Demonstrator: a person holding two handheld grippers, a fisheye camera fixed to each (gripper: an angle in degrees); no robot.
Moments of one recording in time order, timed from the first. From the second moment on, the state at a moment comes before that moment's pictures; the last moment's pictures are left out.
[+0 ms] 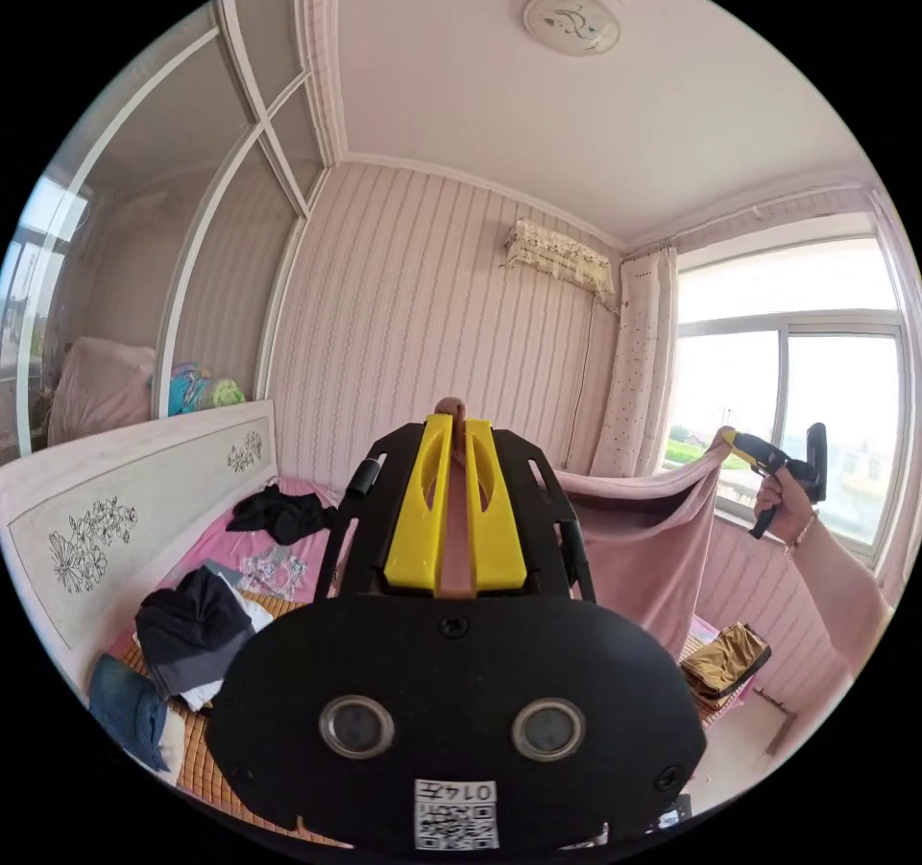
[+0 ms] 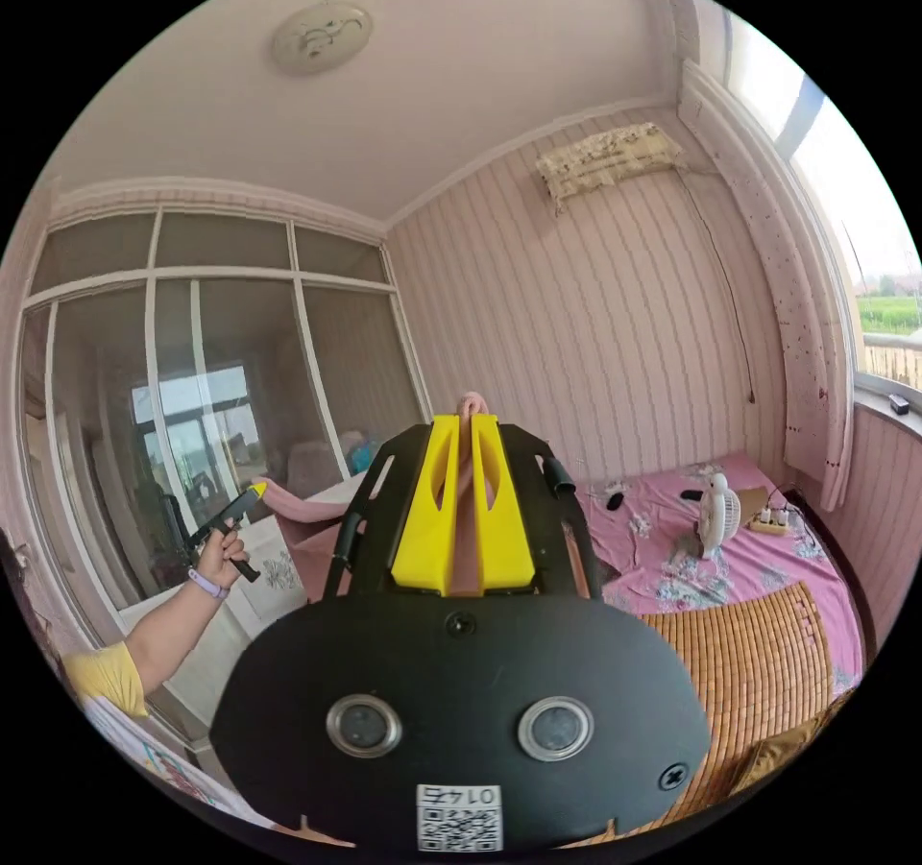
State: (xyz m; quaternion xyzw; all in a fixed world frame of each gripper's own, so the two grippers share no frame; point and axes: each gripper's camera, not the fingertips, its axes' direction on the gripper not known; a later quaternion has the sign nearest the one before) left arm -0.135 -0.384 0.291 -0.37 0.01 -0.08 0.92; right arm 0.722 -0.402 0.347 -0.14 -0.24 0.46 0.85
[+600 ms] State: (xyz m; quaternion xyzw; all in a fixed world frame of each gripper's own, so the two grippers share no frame) left arm -0.155 -0.132 0.196 -0.59 0.08 -0.11 0.80; right arm 0.489 -0.067 0.255 -0.36 -0.33 0.49 0.73
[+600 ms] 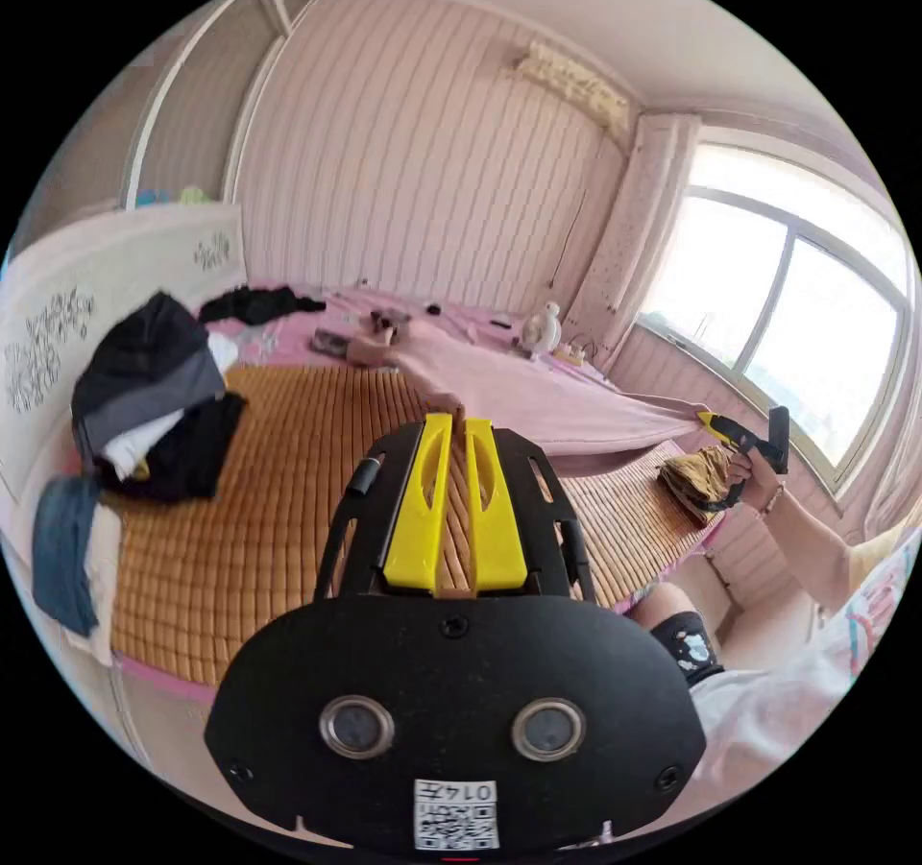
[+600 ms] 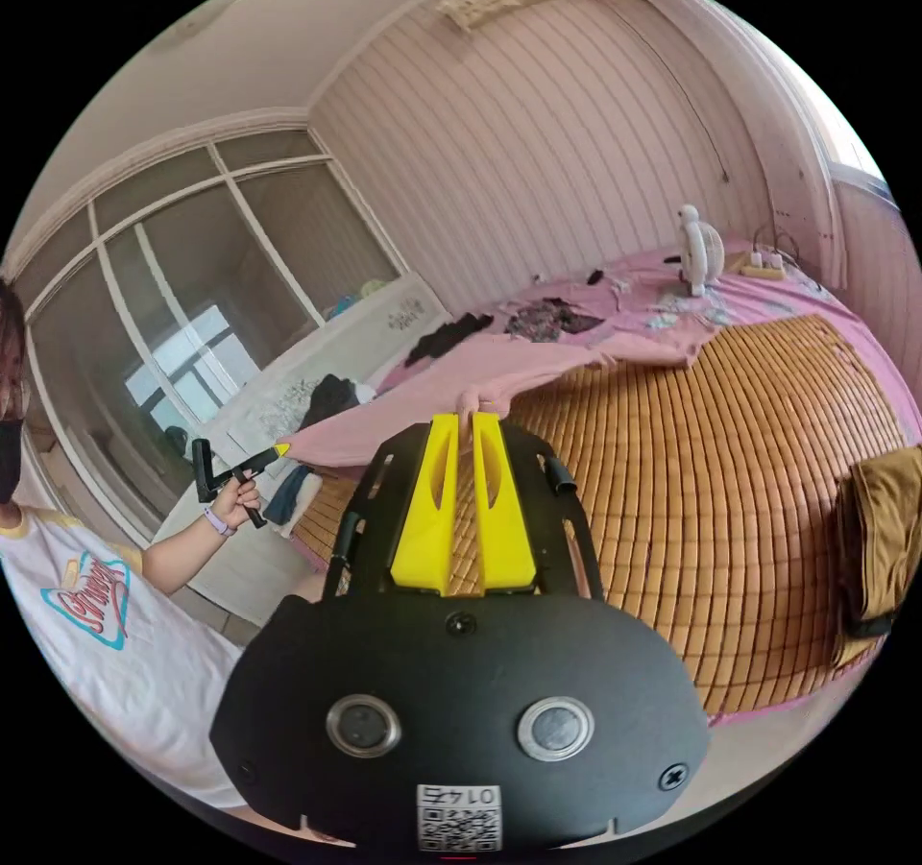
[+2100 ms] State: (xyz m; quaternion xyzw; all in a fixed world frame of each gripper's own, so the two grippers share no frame) left arm -0.197 0.056 0.149 -0.78 -0.06 -0.17 0.60; right arm 0.326 0.030 0.163 -0.68 -0.24 0.36 0.60
